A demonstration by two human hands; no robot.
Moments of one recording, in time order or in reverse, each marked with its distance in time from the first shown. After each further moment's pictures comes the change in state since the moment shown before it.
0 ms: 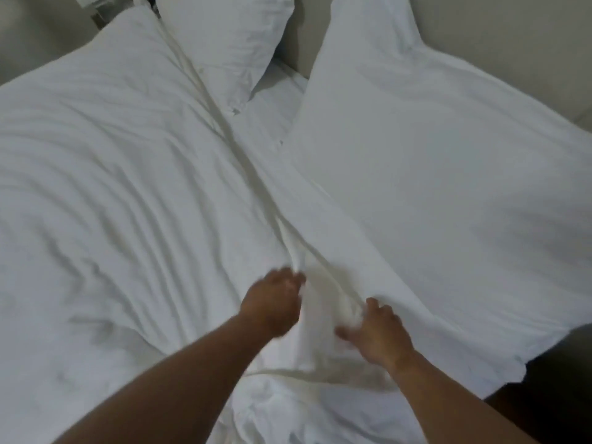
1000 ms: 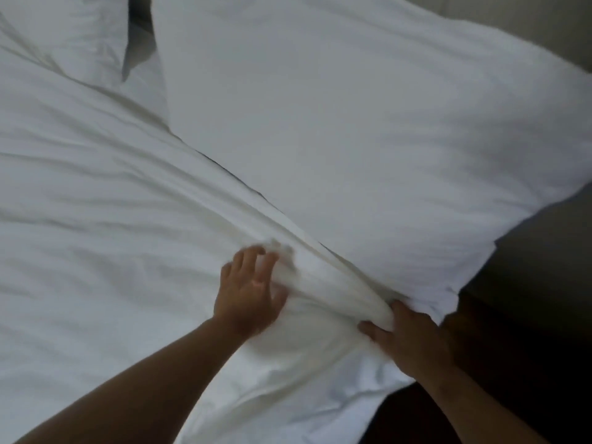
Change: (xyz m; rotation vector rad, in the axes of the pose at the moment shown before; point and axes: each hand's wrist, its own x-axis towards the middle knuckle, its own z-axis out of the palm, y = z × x) left_hand 0.052 0.077 0.075 -0.058 0.341 0.217; right_hand -0.028 0.167 0.010 0.237 0.107 0.148
